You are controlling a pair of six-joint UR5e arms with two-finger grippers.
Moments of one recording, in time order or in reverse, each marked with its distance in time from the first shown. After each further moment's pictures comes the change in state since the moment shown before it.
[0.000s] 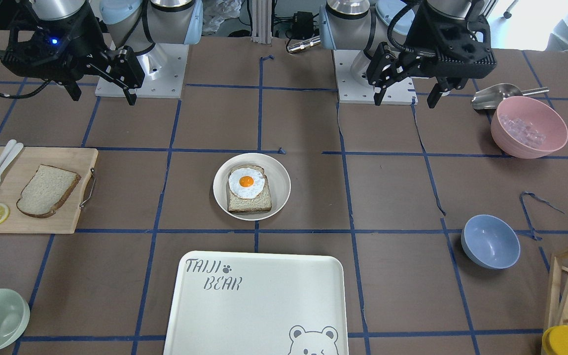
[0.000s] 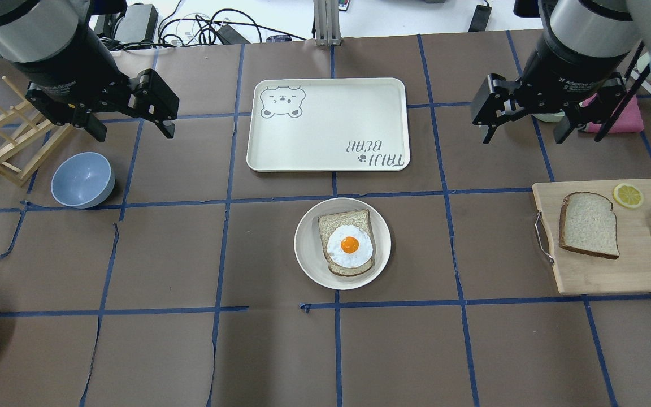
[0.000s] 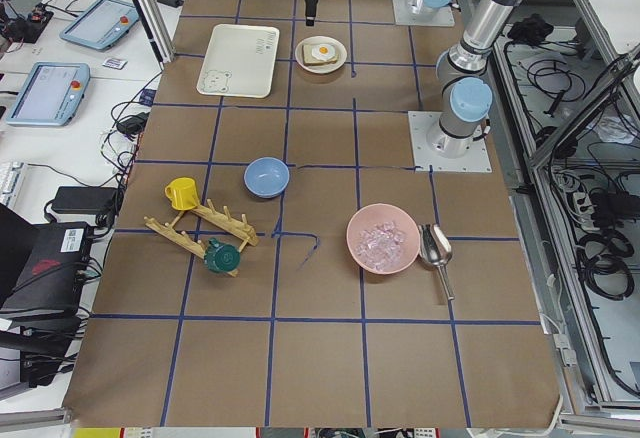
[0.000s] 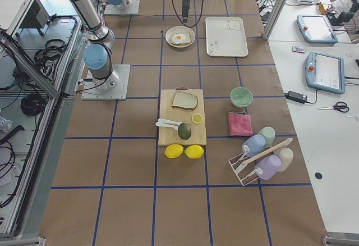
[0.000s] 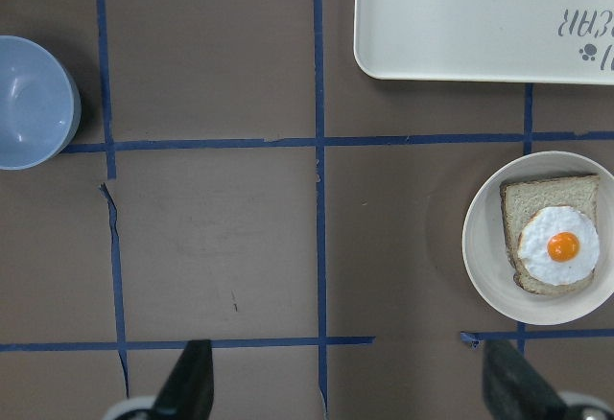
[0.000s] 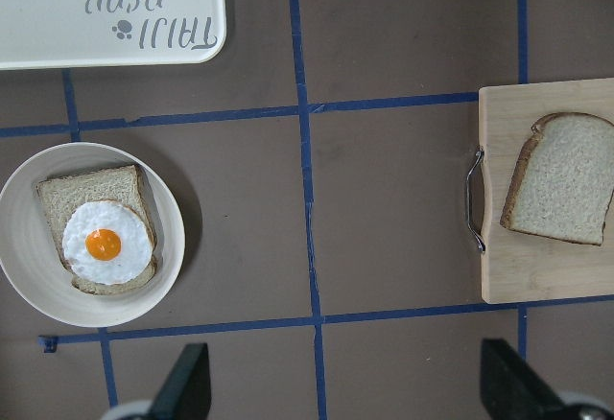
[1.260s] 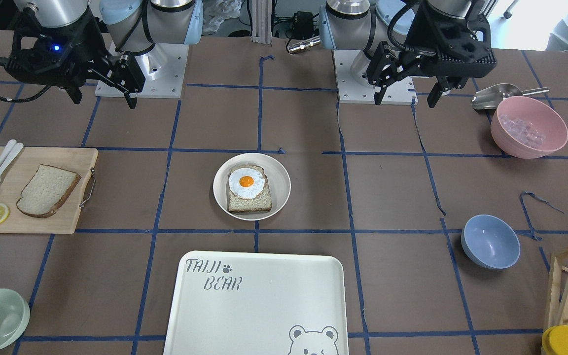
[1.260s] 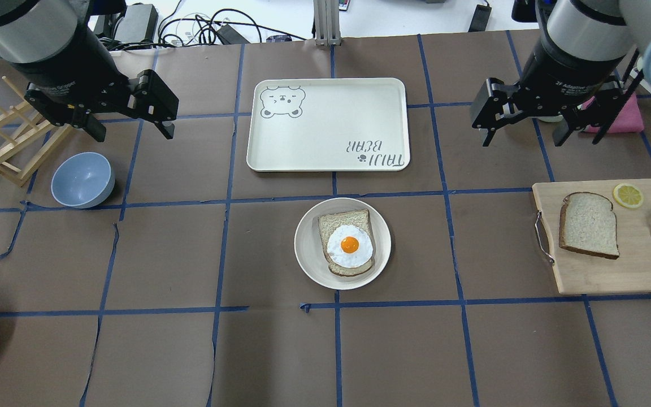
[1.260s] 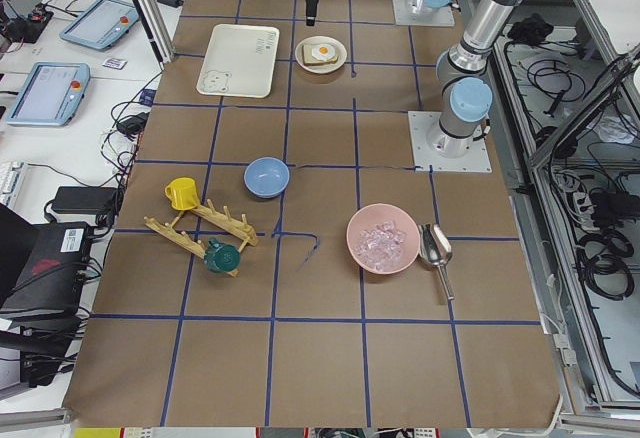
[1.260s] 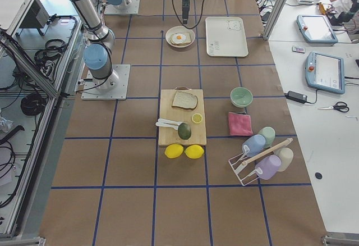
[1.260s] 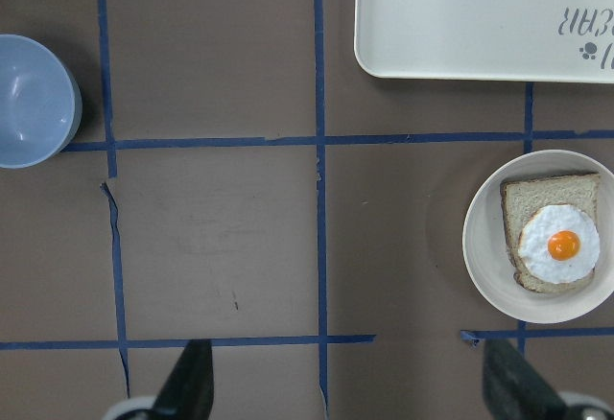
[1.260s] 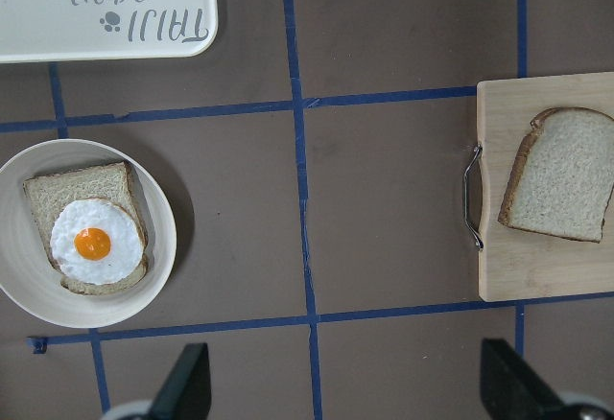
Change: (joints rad) left arm 0.000 0.002 -0.001 0.000 0.000 0.000; right arm 0.000 0.014 0.011 -0.007 -0.012 0.002
